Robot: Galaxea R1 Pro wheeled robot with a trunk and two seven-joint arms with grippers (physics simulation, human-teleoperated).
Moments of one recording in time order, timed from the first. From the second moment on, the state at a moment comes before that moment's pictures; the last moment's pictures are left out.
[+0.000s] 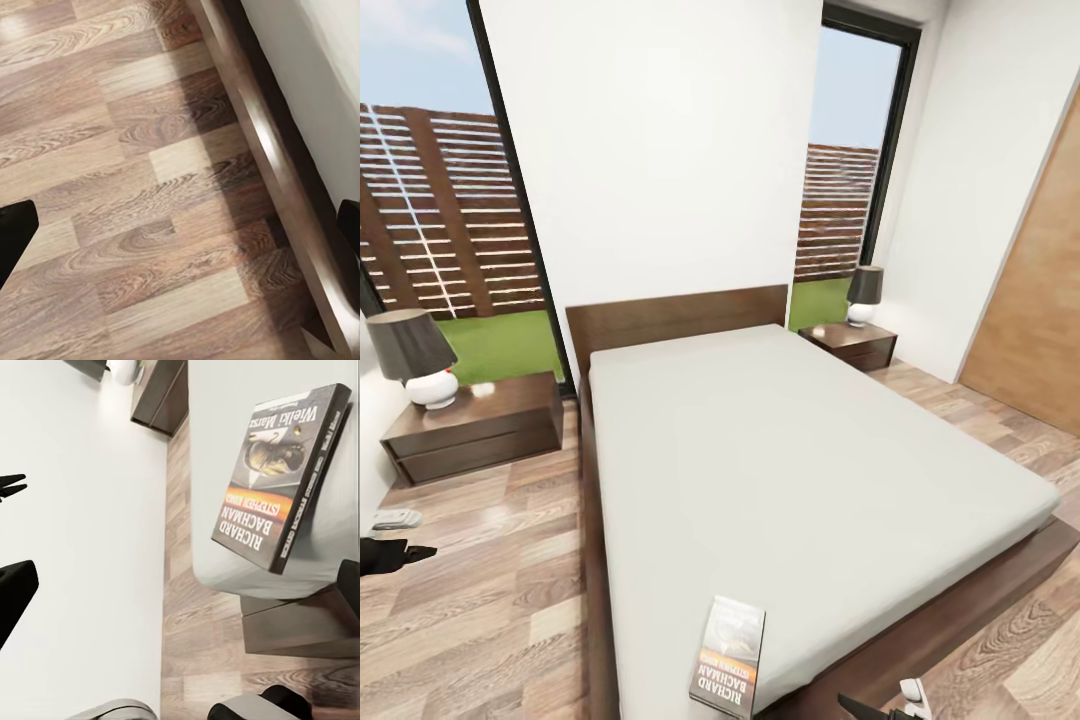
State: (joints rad) left arm -0.83 0.77 -0.41 -0.32 0.42 0.39 -0.62; right arm -0.39 -0.23 -0.63 -0.15 0.19 0.11 1.39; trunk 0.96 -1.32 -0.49
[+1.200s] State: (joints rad) left arm -0.83 0.77 -0.41 -0.32 0.41 0.39 -0.62; right arm -0.39 -0.20 -0.63 -0.15 0.18 0.25 1.35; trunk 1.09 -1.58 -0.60
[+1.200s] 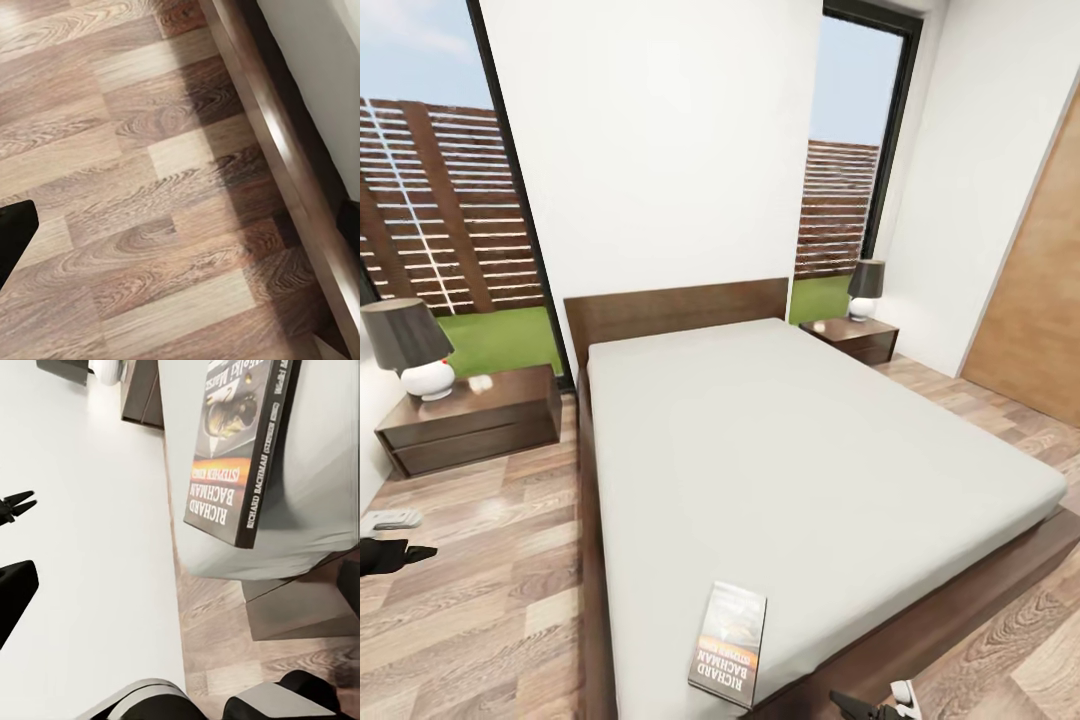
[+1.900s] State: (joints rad) left arm -0.83 0.77 -0.41 -0.32 0.41 0.39 -0.62; right arm -0.39 -0.19 -0.64 -0.16 0.18 0.25 1.29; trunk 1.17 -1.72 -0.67
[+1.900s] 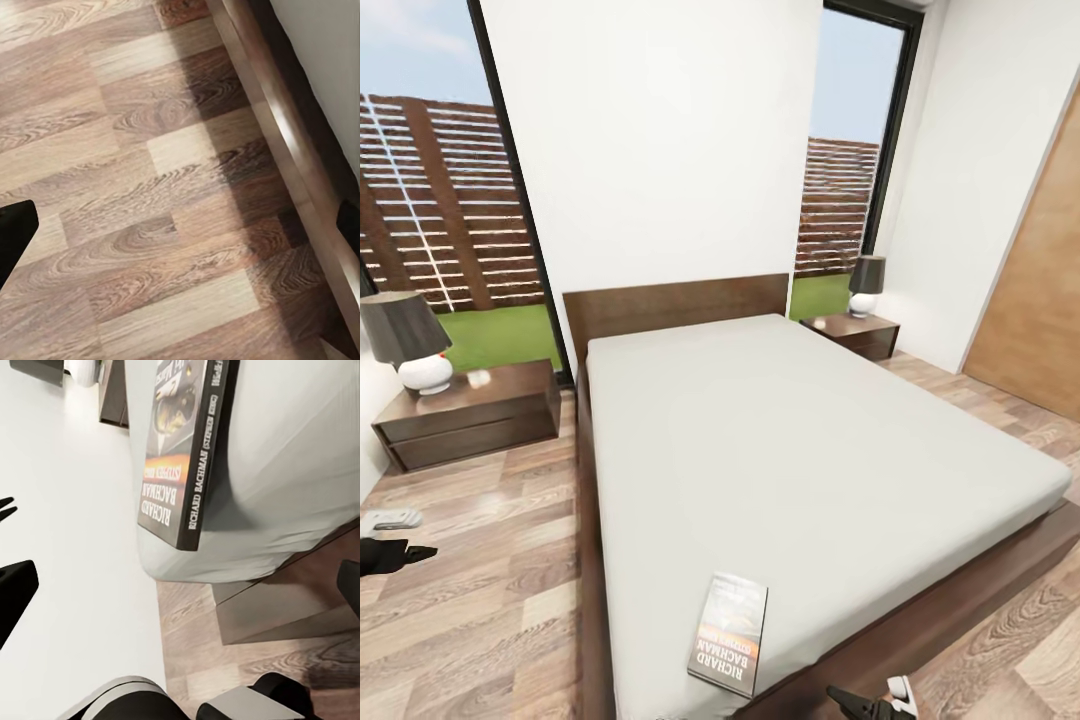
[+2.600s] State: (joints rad) left arm -0.83 0.77 -0.41 -0.32 0.41 0.39 -0.62; right arm -0.41 -0.13 -0.64 -0.16 0.18 0.25 1.21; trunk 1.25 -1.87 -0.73
